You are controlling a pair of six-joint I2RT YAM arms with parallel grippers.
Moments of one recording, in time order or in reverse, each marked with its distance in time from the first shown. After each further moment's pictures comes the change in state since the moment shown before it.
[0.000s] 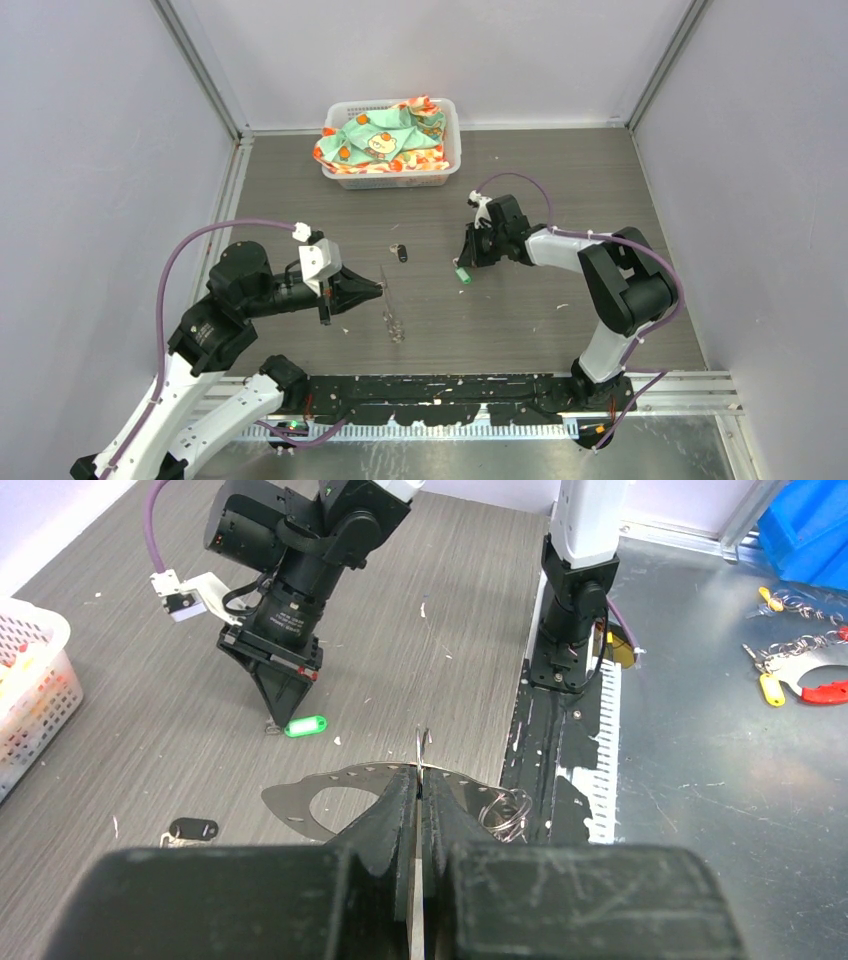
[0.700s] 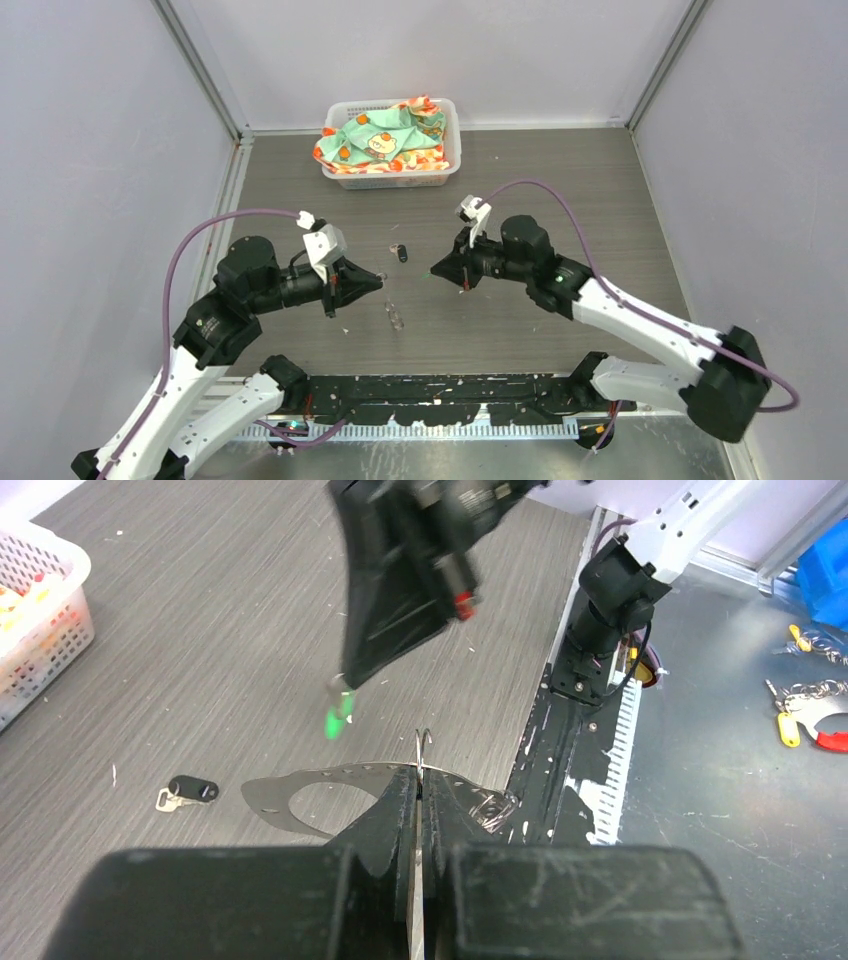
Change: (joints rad) left arm 0.000 0.032 0.003 -0.010 -0.099 -0.069; right arm 0.262 -0.569 -0.130 0.042 0.007 -0.034
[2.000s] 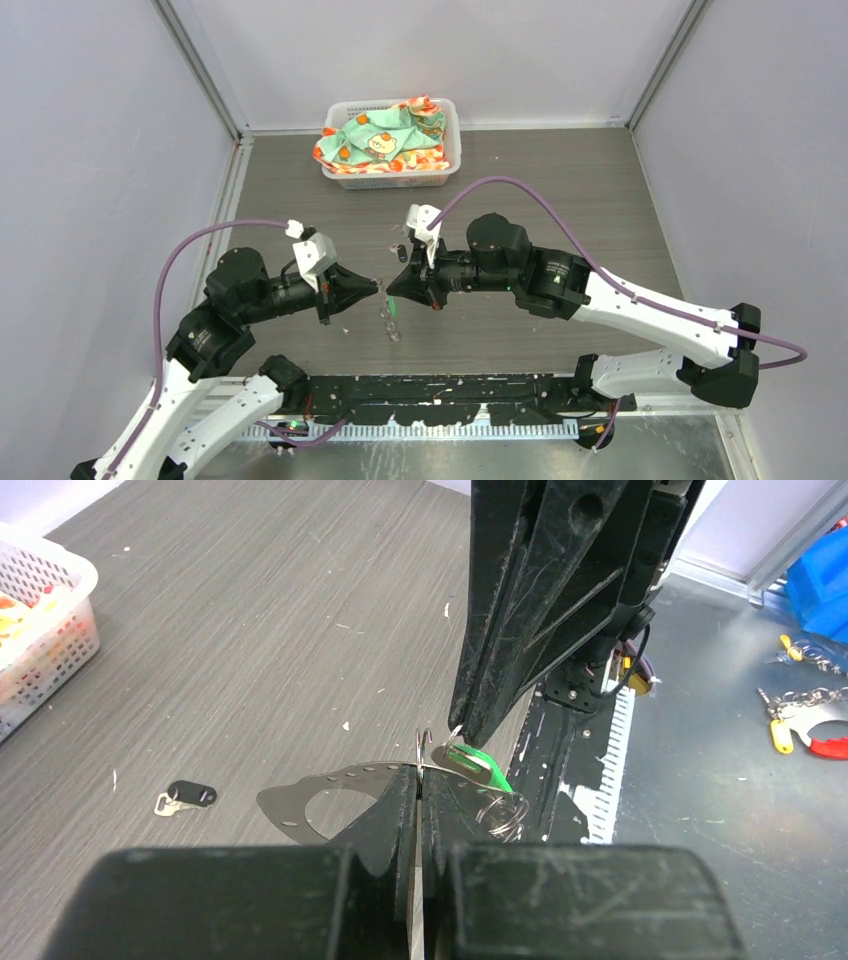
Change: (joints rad) left arm 0.000 -0.067 -0.025 0.008 -0.007 -0.035; right arm 0.432 0.024 0.486 -0.320 0.113 -0.167
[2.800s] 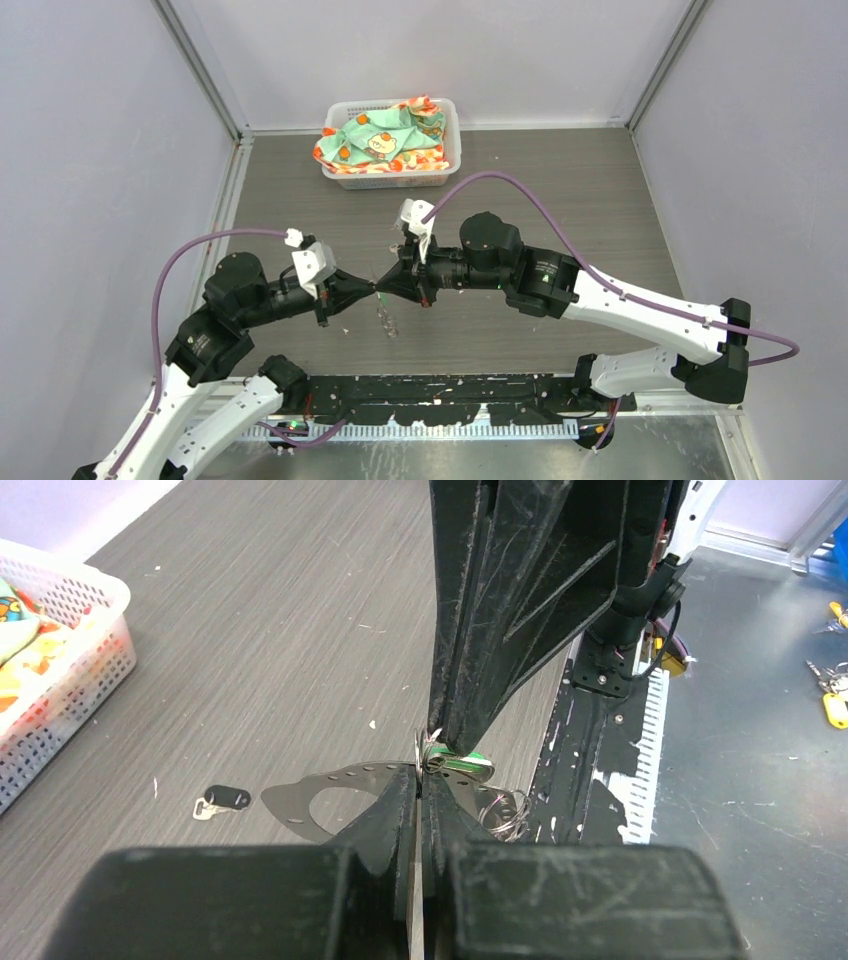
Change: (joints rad) left arm 0.000 -0.029 -0.026 0.000 -0.006 0.084; right arm 0.007 0.039 0.000 0.095 0.005 0.049
